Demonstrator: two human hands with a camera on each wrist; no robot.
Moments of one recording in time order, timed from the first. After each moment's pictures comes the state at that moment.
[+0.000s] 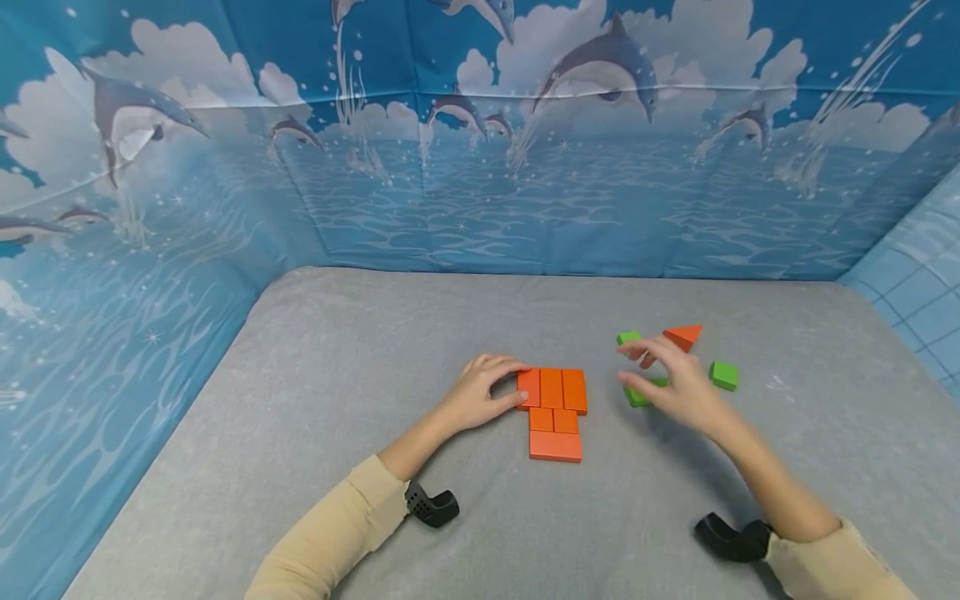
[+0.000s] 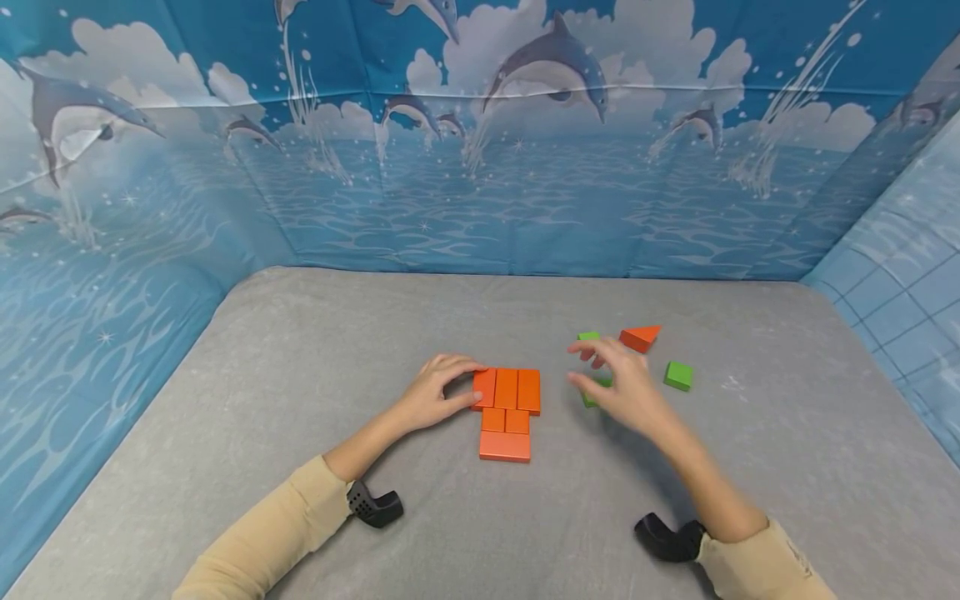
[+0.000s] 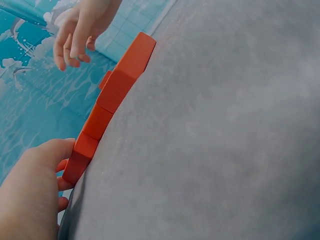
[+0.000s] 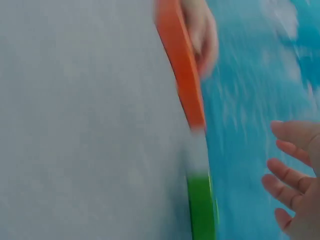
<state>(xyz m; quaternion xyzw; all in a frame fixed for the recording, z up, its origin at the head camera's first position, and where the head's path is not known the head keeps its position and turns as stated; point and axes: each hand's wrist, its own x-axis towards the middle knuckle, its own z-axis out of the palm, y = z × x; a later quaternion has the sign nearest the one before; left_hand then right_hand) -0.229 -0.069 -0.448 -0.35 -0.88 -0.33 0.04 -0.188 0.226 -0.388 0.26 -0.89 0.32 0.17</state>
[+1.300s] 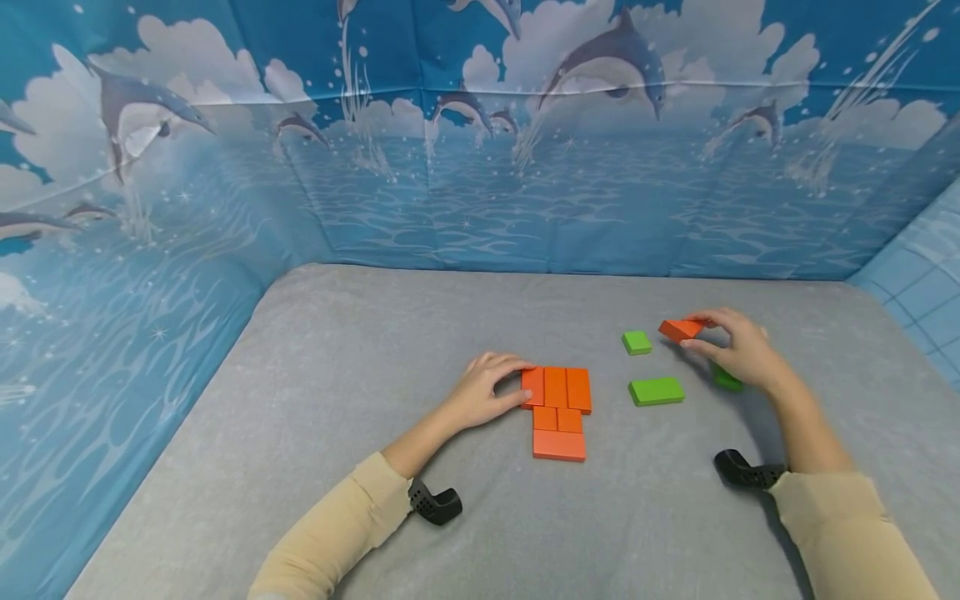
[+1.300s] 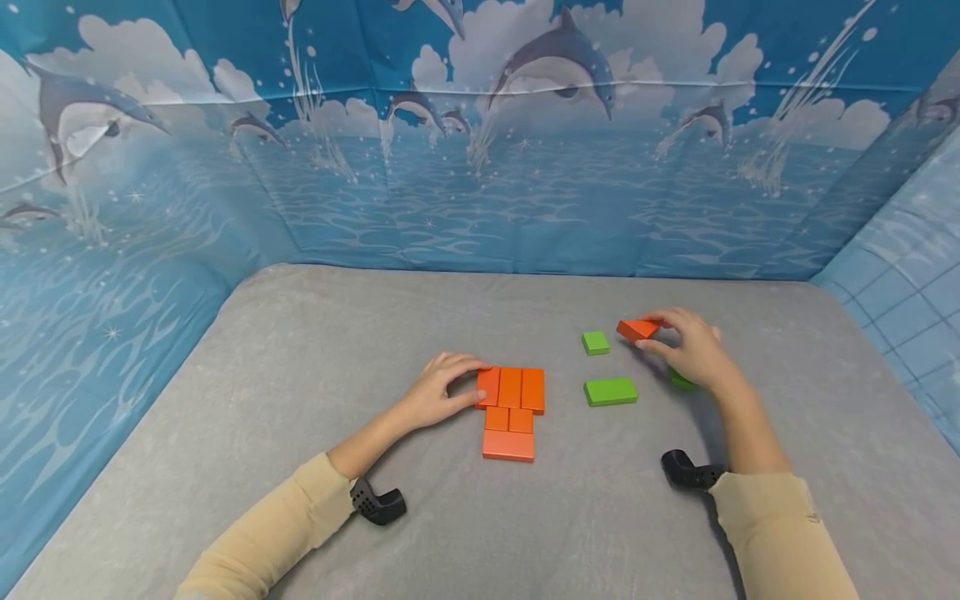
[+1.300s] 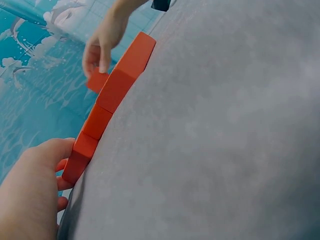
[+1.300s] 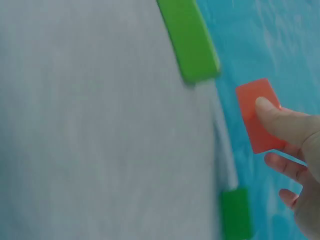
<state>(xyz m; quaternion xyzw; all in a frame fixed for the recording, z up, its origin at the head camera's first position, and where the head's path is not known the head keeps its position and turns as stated) -0.230 -0.069 -0.448 -0.35 -0.88 -0.32 0.03 -0.246 0.317 -0.398 0.16 -0.95 0.27 0.08</state>
